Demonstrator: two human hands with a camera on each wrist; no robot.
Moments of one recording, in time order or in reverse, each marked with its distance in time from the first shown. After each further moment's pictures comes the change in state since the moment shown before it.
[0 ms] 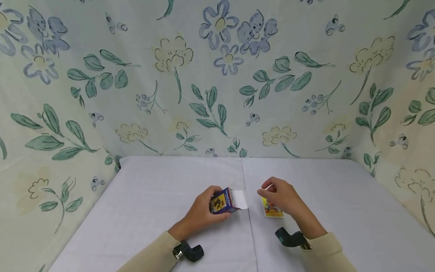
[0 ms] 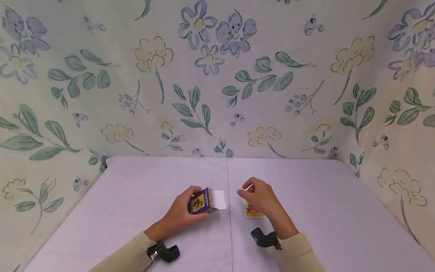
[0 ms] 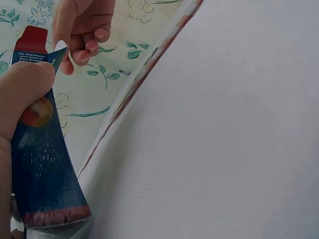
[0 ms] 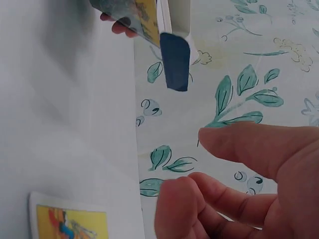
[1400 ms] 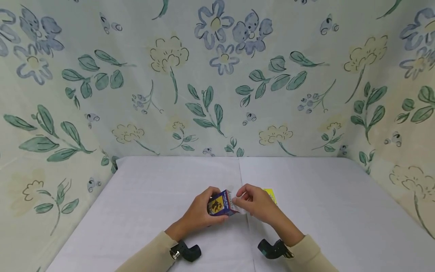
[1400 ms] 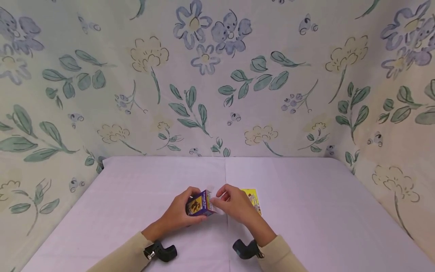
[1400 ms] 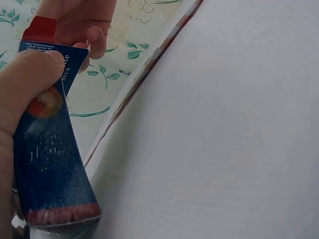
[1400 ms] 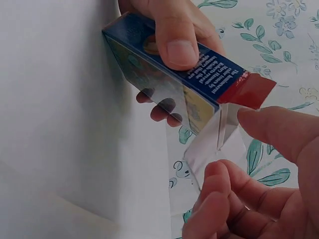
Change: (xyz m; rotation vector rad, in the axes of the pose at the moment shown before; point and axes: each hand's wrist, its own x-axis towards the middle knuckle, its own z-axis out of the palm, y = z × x) left_hand 0.001 0.000 0.000 -0.081 -0.057 0.002; right_hand -0.016 -0.026 0.044 0.127 -0.057 -0.160
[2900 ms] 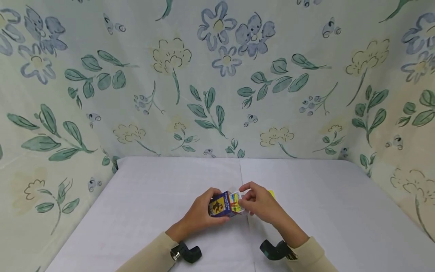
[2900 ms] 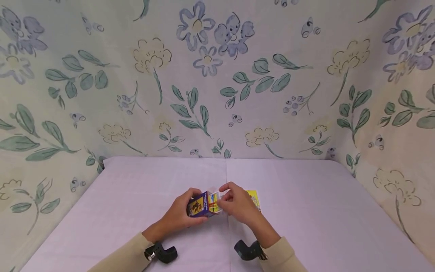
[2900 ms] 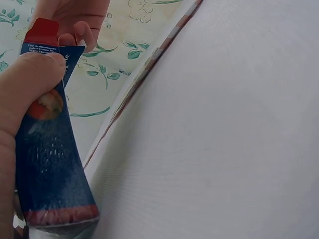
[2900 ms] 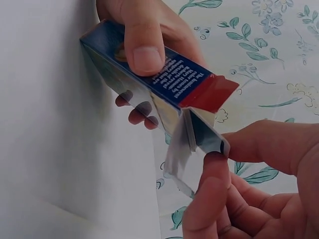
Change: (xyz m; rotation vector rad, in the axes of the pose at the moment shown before) left_hand 0.000 0.002 0.000 0.044 0.006 -0.020; right_hand -0.001 -0.006 -0.006 0.117 -0.014 0.032
